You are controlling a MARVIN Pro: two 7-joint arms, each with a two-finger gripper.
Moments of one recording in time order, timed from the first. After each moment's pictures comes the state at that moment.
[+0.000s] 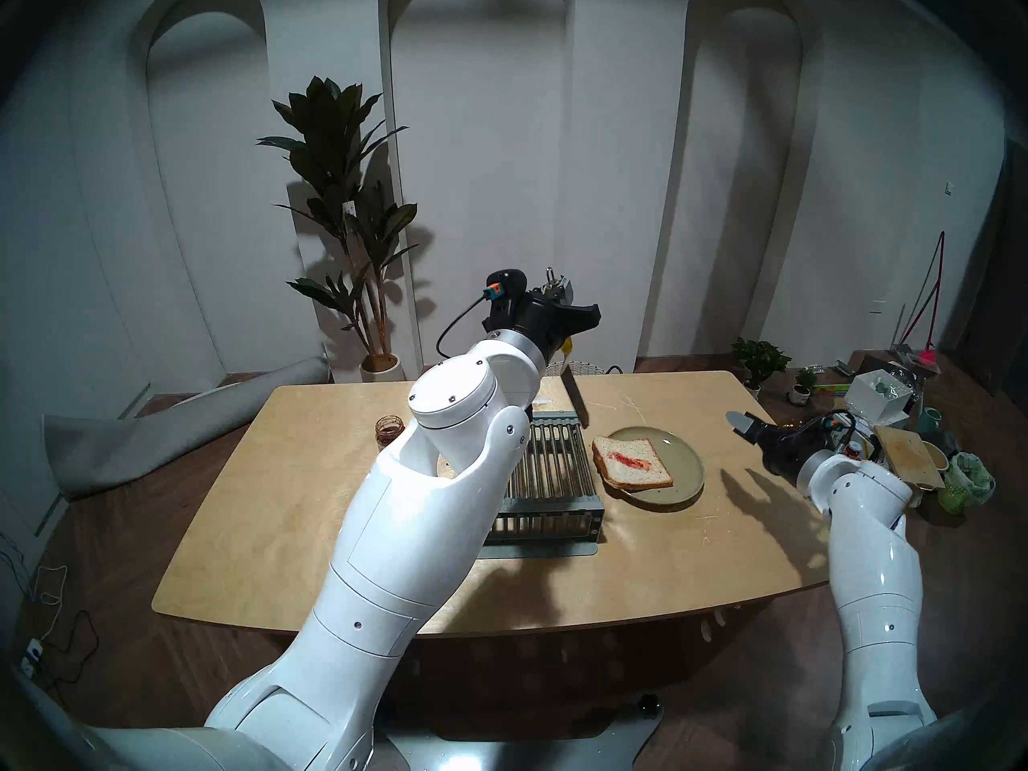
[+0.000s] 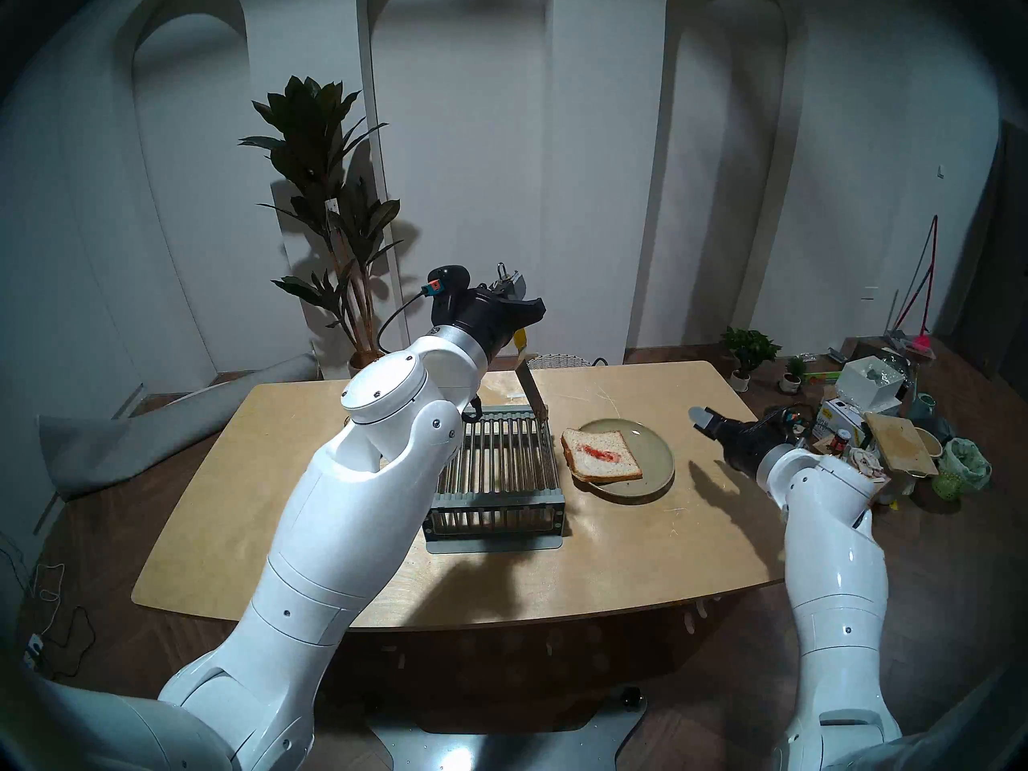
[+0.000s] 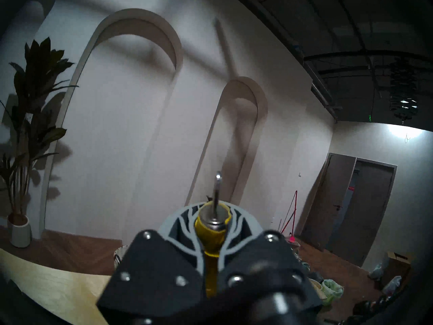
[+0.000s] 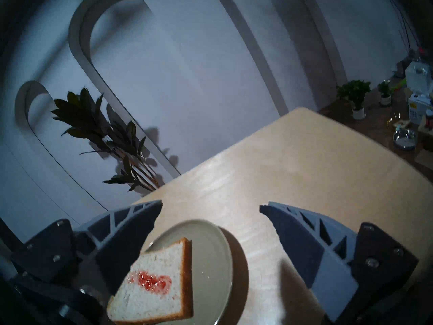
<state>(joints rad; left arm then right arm) 1.23 -1.50 -1.11 -1.85 -0.52 0.29 0.21 -1.44 -1.25 2.01 -1.50 0.66 0.61 0.37</state>
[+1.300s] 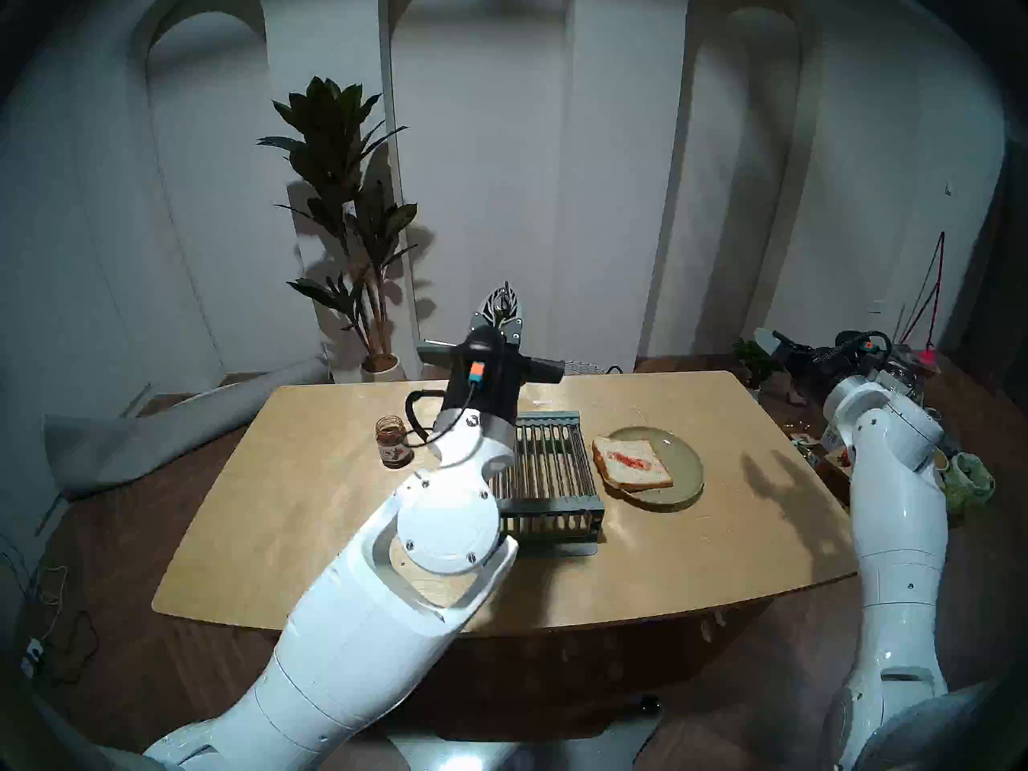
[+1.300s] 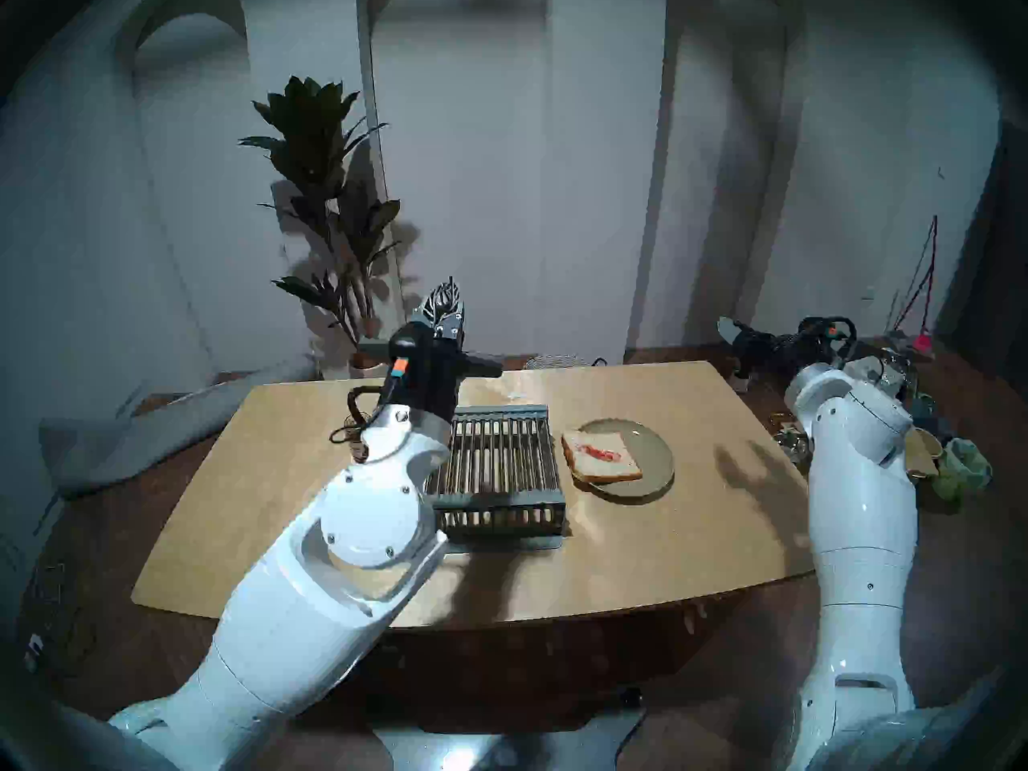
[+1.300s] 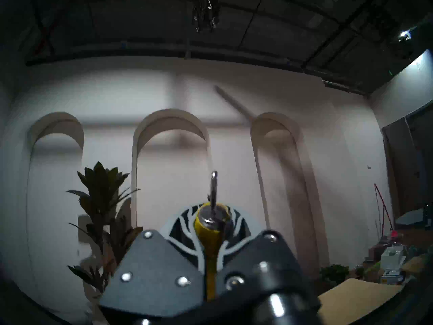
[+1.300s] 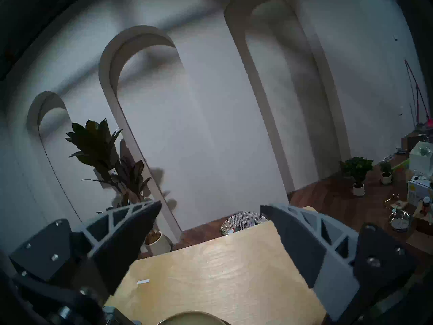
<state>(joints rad) 1.45 -1.28 -0.94 -2.01 0.07 -0.03 0.53 -1.33 -1.23 1.95 -1.59 0.60 0.54 0.30</state>
